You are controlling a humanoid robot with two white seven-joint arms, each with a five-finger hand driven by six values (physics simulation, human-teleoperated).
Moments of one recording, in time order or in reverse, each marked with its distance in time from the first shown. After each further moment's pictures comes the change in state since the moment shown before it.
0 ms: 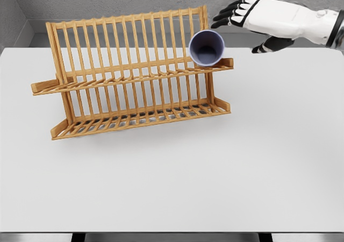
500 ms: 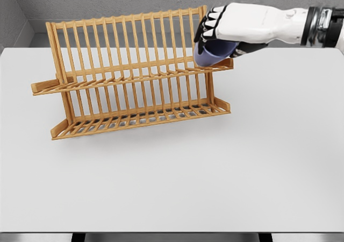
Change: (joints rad) left arm 0.000 0.000 0.000 0.000 0.000 0.000 0.000; right arm -0.182 0.025 0.216 -0.063 -0.005 -0.002 -0.002
